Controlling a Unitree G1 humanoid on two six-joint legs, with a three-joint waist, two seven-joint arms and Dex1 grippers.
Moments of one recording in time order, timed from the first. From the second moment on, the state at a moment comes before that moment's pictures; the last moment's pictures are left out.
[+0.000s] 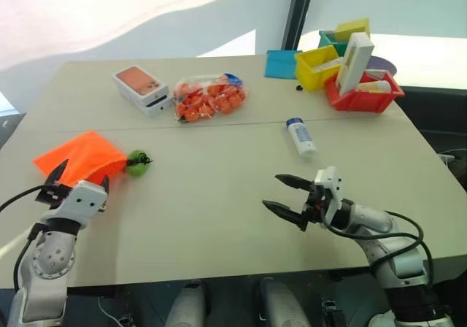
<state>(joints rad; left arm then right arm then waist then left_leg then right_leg) 0.16 0.51 0.37 -0.14 0.32 -0.09 -0.12 -0.09 -0.48 0.02 -0.20 0.48 0.28 0.93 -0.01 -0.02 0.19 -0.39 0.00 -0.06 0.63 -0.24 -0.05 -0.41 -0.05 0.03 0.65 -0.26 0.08</state>
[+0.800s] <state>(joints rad) -0.04 0.55 0.33 0.02 0.32 0.12 -0.08 -0.12 -0.45 0.08 -0.28 0.48 0.33 0.85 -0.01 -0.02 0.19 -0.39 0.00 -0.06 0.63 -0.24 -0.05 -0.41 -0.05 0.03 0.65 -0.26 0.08</state>
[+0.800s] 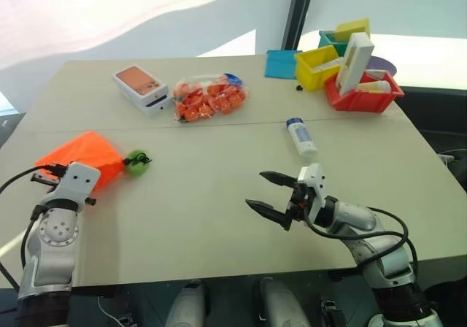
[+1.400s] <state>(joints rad) -0.28 0.37 0.07 -0.19 0.12 0.04 -0.25 -0.14 -0.45 0.09 -0.27 0.47 0.32 0.85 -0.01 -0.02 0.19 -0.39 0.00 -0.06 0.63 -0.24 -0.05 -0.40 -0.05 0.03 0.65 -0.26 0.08</state>
